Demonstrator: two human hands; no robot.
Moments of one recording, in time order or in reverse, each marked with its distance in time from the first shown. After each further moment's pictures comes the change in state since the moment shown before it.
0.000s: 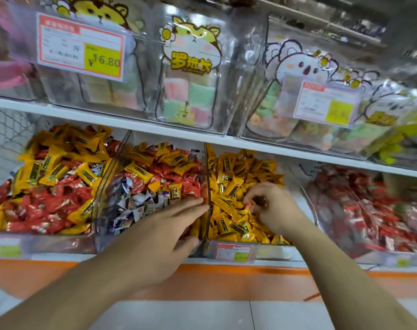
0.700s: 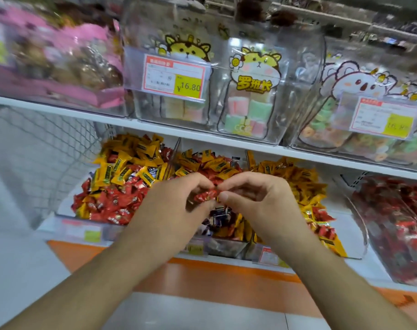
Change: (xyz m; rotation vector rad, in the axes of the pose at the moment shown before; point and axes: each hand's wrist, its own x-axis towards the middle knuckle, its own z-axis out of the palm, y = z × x) left_hand -0.037 -0.003 -0.068 -0.180 0.435 -0.191; right_hand -0.041 -0.181 -0.014 0.854 0.057 -0.181
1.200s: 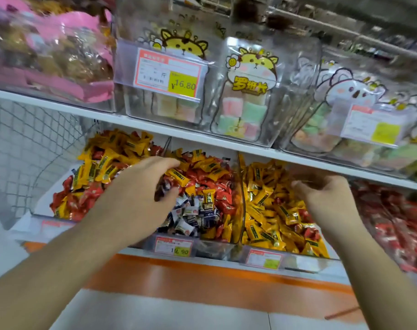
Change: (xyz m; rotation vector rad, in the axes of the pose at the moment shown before) left_hand 0.018 -0.026 -0.018 0.255 0.009 -0.004; right_hand 0.013 0.050 -0.107 -0.267 0.431 0.167
